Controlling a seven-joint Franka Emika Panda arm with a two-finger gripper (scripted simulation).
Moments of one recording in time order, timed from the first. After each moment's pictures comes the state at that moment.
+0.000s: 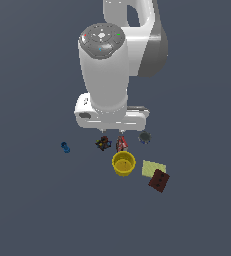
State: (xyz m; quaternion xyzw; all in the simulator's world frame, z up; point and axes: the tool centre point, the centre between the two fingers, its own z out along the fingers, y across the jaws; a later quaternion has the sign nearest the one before) arm 0.034 -0.008 0.254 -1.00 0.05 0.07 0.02
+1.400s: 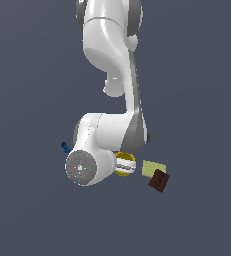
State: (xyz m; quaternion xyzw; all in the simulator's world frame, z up) arm 0.073 -0.013 0.100 -0.96 0.12 0.24 0.07
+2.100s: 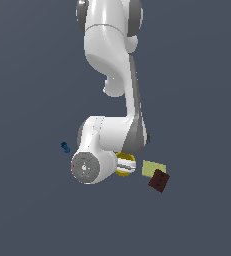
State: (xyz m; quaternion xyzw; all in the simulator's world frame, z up) arm 0.063 -0.009 0.079 -0.96 0.12 0.25 0.08
